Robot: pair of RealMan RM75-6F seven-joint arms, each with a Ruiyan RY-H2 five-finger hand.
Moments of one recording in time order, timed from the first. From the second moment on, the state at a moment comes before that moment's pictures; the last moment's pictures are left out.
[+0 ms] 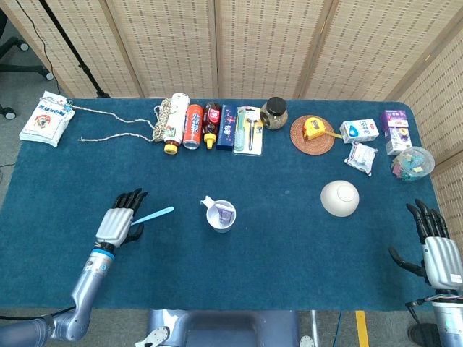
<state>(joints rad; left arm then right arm) -0.49 -1.63 -0.06 -1.35 1.17 1.12 0.15 0.07 -1.21 0.09 -1.45 -1.51 1.51 0.32</state>
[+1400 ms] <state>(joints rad) -0.53 -1.75 -0.20 -1.12 1.12 1.09 0.26 0.08 -1.23 0.09 -1.42 -1.49 1.47 0.31</state>
